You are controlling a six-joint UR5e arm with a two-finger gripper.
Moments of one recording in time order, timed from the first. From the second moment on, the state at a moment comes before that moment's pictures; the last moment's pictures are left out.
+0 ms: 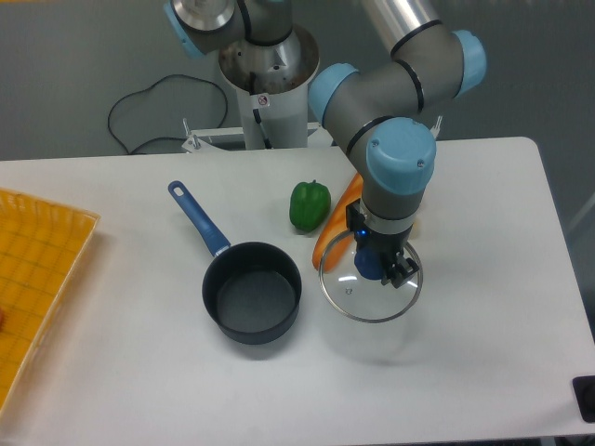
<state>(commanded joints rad) 2.58 -1.95 -1.52 -1.23 1.56 1.51</state>
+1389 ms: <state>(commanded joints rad) 2.60 -2.10 -1.45 -1.16 1.55 1.52</state>
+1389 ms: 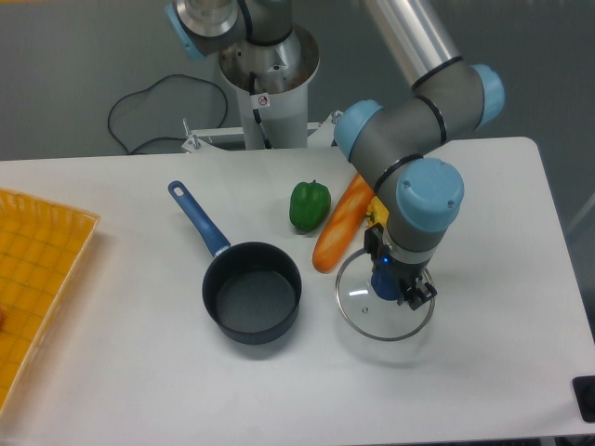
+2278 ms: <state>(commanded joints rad) 2.61 -2.18 -1.41 -1.11 1.55 1.51</state>
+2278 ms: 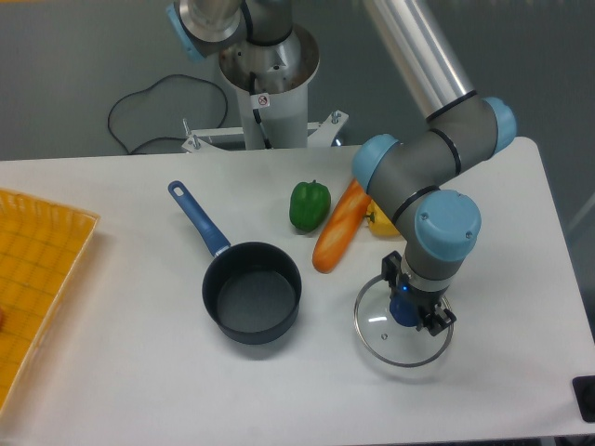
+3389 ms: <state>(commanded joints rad) 2.60 -2.20 -1.42 -1.10 1.56 1.48</state>
